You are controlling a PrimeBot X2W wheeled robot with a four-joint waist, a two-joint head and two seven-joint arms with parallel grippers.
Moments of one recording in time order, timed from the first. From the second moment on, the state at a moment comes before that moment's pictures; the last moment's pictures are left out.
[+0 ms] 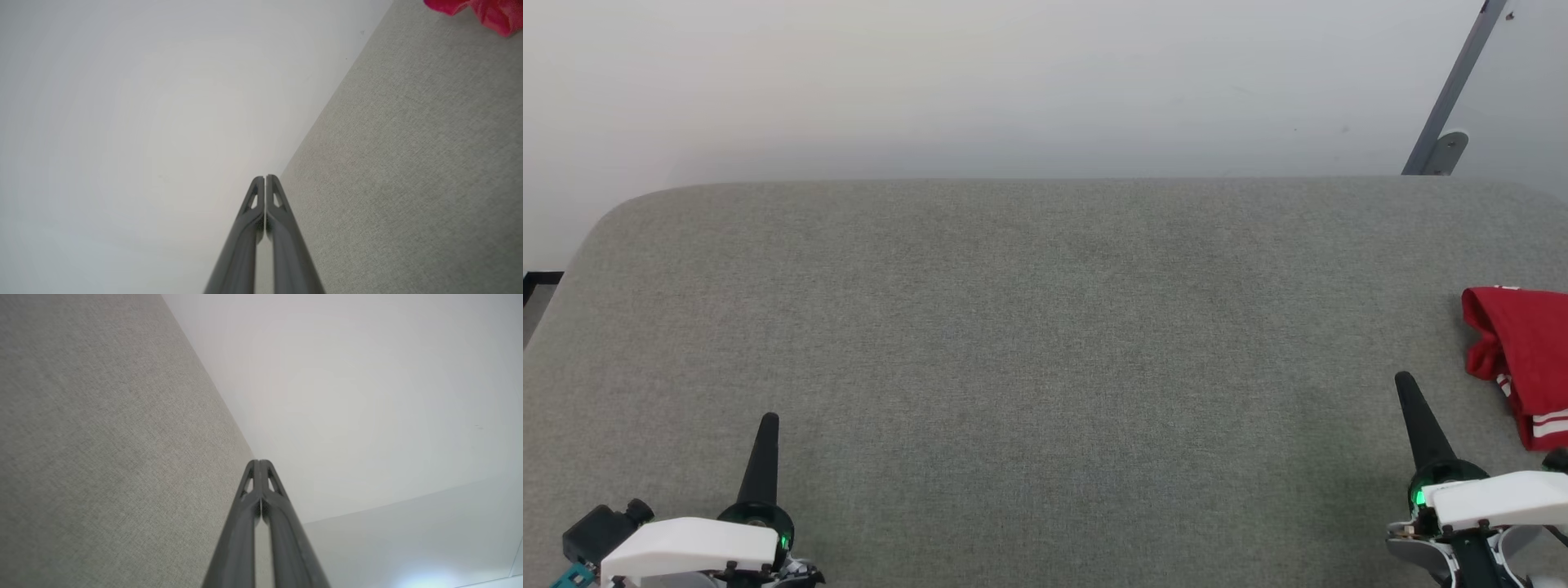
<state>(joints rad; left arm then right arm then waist) -0.02 0.08 0.09 0.22 -1.21 -0.13 0.00 -0.04 -0.08 -0.13 0.17 1.24 0.13 0.07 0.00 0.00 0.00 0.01</state>
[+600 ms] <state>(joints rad) -0.06 0.07 0.09 0.23 -1.37 -0.13 0.04 -0.07 -0.07 -0.12 0.20 1.38 0.13 0.09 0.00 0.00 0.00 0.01</state>
